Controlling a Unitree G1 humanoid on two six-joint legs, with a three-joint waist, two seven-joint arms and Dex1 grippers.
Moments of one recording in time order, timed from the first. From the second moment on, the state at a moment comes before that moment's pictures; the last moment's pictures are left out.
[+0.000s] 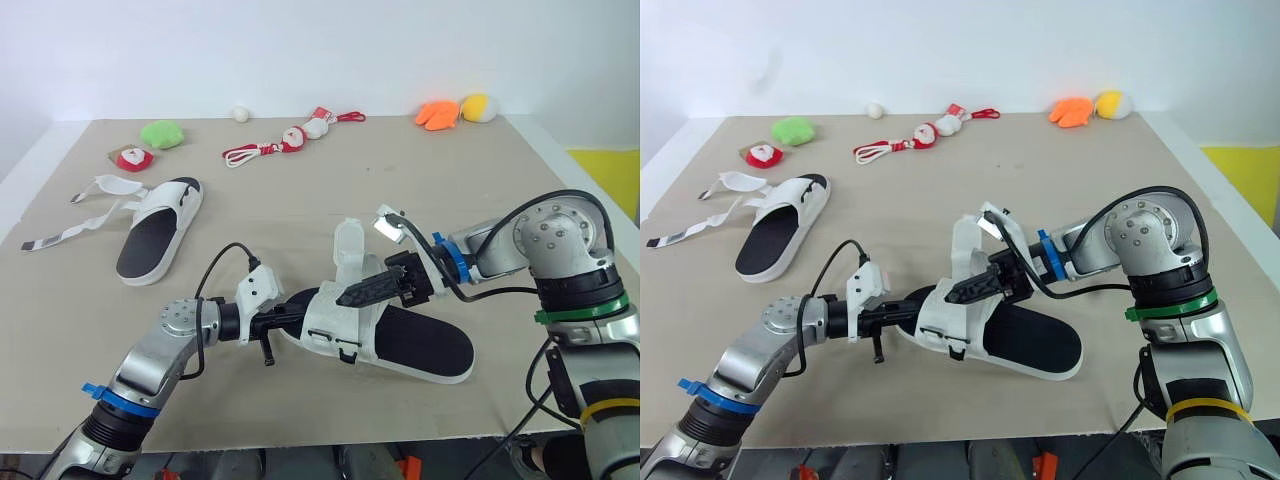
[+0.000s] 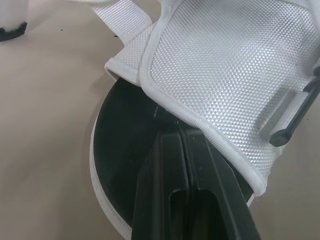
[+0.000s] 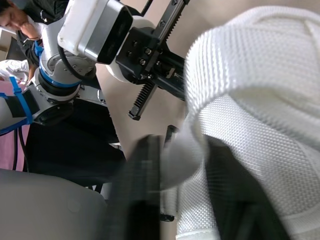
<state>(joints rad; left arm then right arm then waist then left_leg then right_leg) -0.29 0.49 -0.24 -0.22 -0.31 0.44 -0.93 -0.94 -0.71 0.19 0.02 1.24 1.62 0.58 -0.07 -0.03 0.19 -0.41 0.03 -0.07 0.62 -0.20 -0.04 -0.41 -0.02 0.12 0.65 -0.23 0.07</state>
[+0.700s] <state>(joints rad) -0.27 0.49 -0.24 -0.23 -0.31 0.44 -0.93 -0.85 -0.83 0.19 -0.14 1.29 1.61 0.63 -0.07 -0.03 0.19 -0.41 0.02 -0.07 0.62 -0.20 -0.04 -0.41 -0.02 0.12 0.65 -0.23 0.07</state>
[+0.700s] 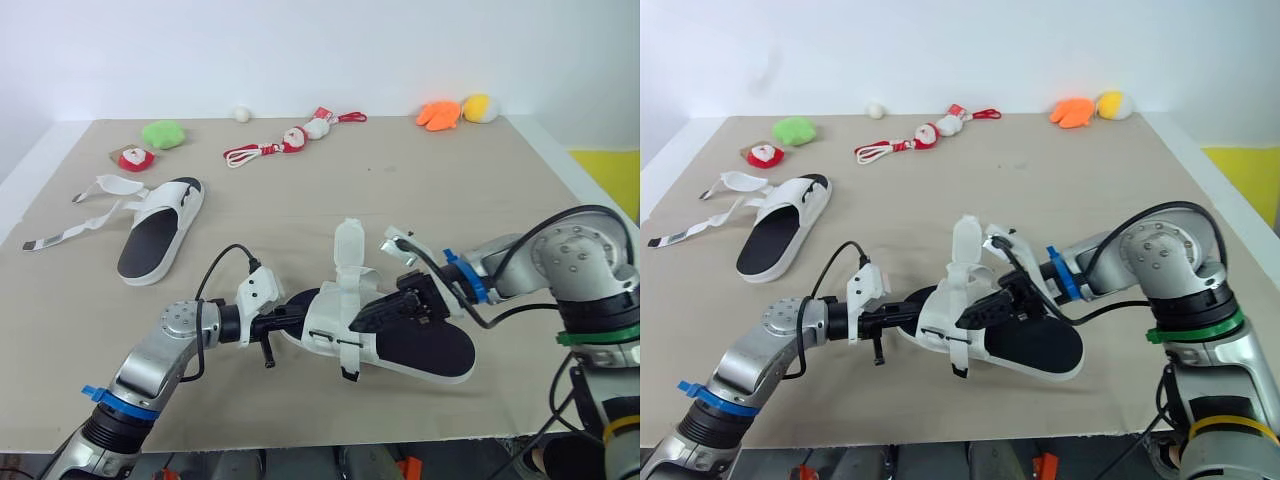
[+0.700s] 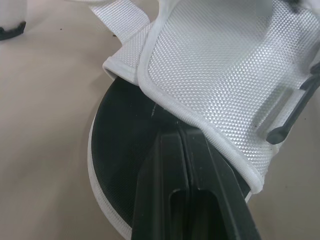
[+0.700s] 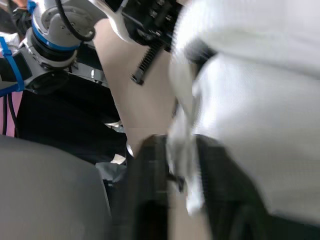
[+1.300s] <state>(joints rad) -0.25 0.50 -0.24 -0.24 -0.32 0.45 -0.93 -0.54 -0.94 0.14 -0.33 1.44 1.61 0.61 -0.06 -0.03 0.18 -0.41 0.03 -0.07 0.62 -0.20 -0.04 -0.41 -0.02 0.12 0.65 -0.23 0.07</state>
